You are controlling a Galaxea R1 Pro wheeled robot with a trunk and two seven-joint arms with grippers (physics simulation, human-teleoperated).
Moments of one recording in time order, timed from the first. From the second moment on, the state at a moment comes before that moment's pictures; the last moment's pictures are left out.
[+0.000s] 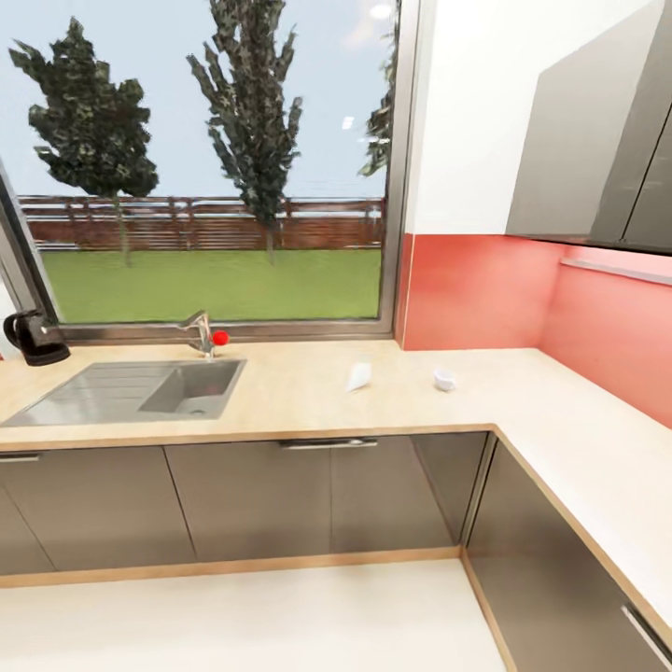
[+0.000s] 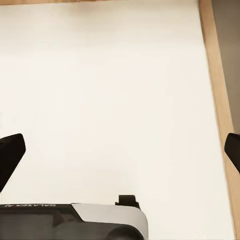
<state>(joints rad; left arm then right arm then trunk) -0.21 0.07 0.02 -0.22 0.05 -0.29 0.00 0.00 0.00 0.00 -0.53 0.01 -0.15 0.00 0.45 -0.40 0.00</state>
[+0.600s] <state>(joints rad) -0.21 0.08 0.02 -0.22 0.05 -0.29 0.00 0.00 0.00 0.00 -0.53 0.01 -0.15 0.00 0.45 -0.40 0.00</state>
